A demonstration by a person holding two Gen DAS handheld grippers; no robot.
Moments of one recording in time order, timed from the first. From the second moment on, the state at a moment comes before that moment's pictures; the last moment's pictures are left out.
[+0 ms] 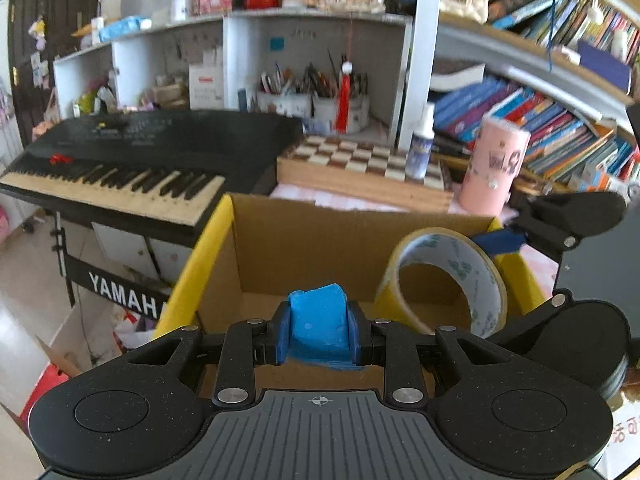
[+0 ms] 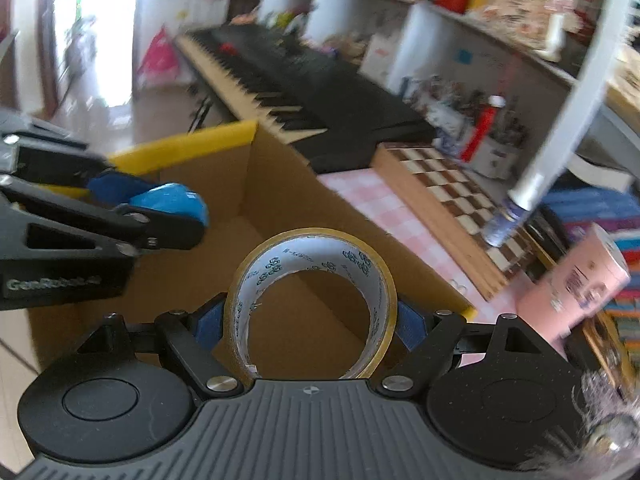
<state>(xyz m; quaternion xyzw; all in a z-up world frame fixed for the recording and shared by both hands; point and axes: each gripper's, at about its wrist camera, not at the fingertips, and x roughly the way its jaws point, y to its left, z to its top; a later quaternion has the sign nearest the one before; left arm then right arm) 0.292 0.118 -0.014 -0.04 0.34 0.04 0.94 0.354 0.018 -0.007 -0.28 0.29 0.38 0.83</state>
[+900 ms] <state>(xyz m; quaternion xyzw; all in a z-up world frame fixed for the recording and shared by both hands) 0.305 0.107 -0.031 -0.09 0.40 0.05 0.91 0.360 0.037 -0.050 -0.50 0.27 0.53 0.63</state>
